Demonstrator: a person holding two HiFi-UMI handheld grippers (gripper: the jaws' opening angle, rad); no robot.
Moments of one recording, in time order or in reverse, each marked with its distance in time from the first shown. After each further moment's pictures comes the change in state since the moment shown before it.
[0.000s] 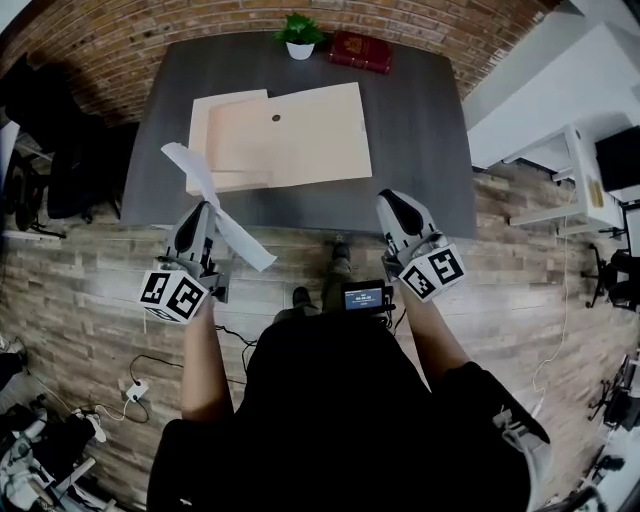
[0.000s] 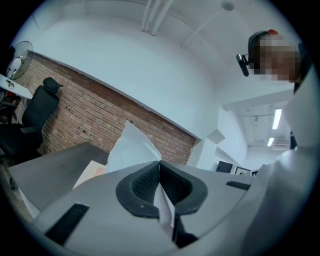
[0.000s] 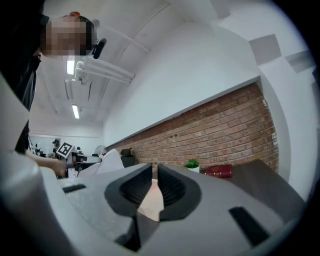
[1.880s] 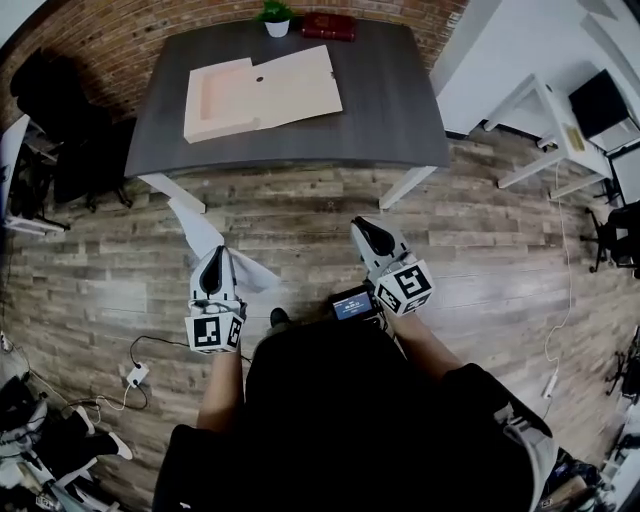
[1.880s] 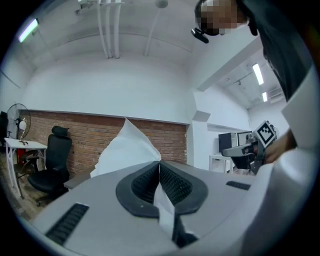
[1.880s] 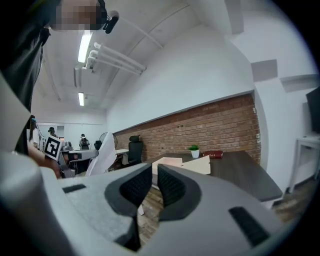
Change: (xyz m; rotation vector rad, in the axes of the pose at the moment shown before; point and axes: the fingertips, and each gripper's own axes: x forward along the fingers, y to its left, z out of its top) left arm -0.264 -0.150 -0.125 0.395 -0.035 0.121; right arm -0.237 0.175 -0.082 -0.062 0.125 -0.033
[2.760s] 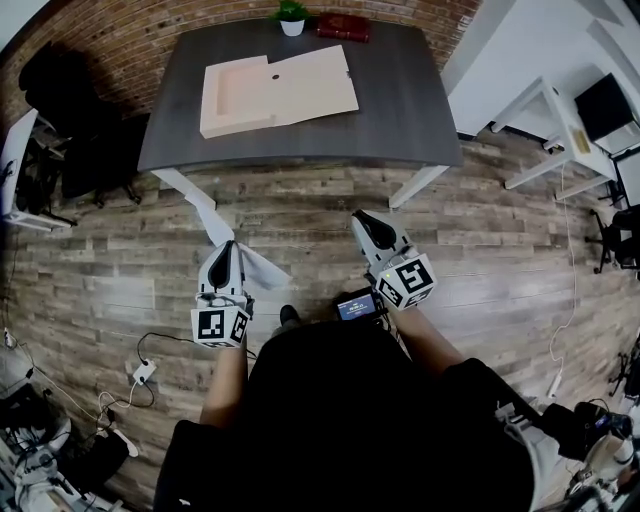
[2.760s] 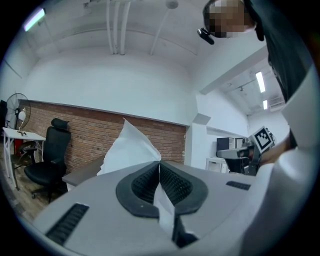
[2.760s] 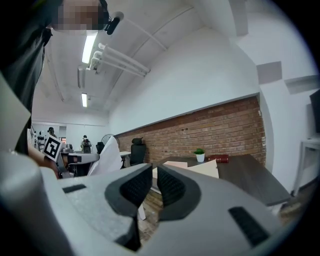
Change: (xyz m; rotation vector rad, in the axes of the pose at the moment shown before) left arm -0.015 0.028 0.004 -0.071 0.008 -0.035; right arm 0.027 0.041 0.016 -0.021 -0.039 0.019
